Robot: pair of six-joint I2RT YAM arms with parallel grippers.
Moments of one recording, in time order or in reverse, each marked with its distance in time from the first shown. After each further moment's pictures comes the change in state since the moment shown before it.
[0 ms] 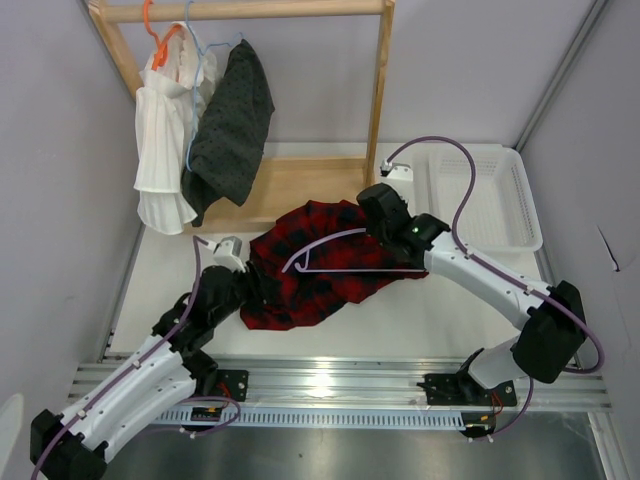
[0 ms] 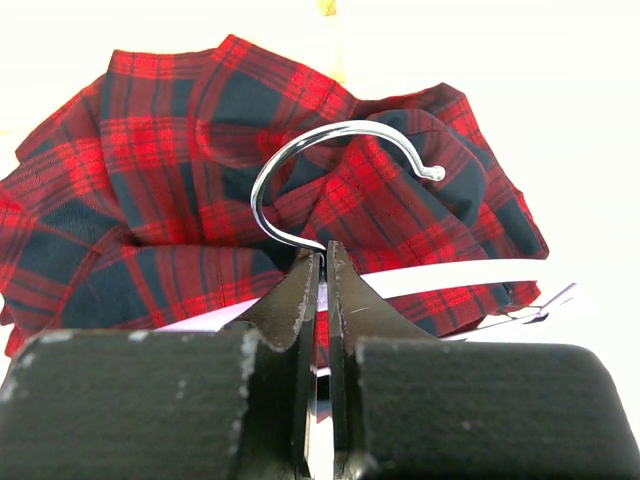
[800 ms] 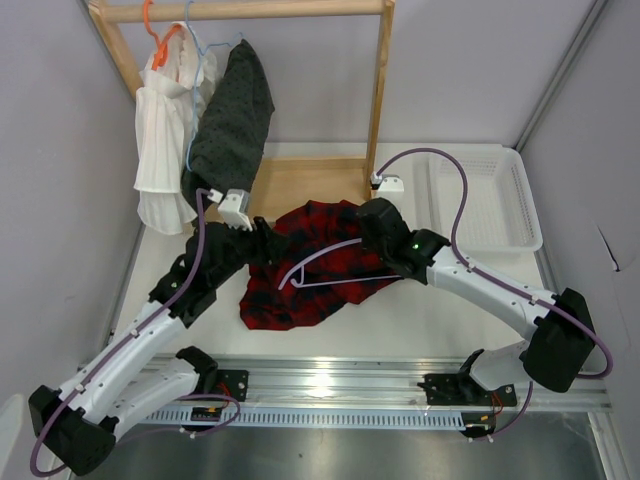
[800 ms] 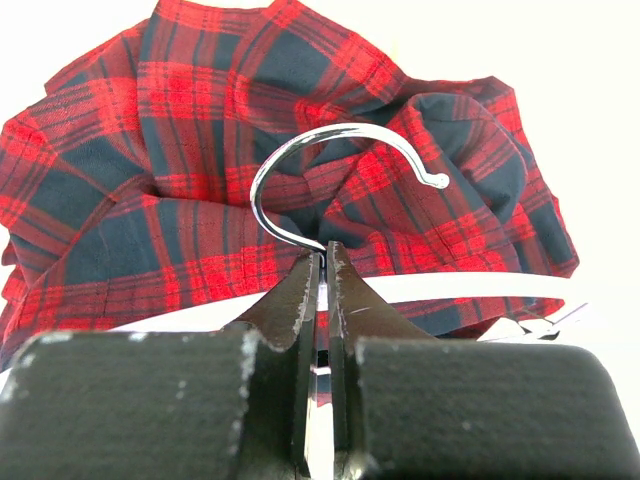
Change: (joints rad) left arm 0.037 0.259 0.379 0.083 0.077 0.261; right arm 0.055 -0.060 -0.114 0.113 -0.045 -0.080
